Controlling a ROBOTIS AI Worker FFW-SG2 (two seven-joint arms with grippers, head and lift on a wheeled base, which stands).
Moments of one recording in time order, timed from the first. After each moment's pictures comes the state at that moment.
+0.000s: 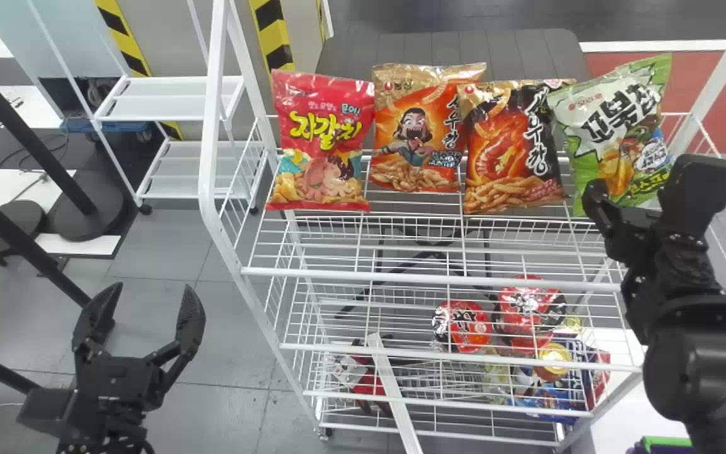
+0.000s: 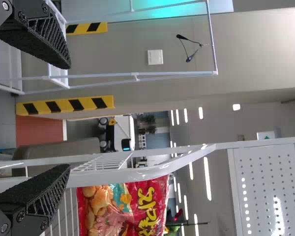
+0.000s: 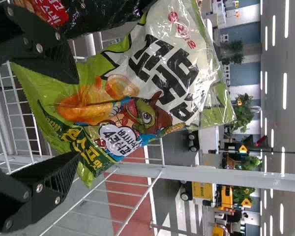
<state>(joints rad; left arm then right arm) 0.43 0.26 0.10 -1.35 0.22 -0.72 -0.06 0.01 0.00 -0.02 -1.62 -0.10 0.31 -0.23</state>
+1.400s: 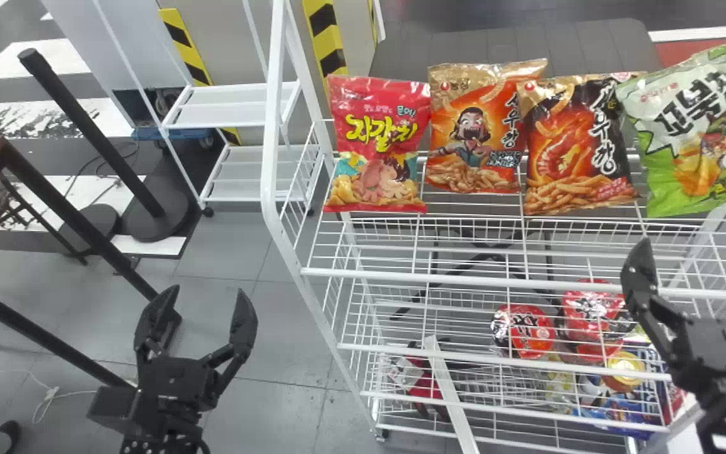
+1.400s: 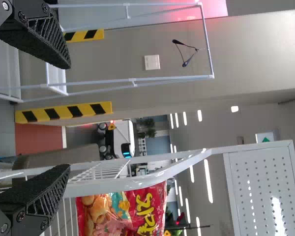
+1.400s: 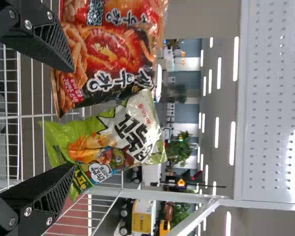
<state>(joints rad) 0.48 0.24 0.15 -1.41 0.19 -0.70 -0.09 0.52 0.00 0.11 -1.89 0.07 -0.18 -0.16</state>
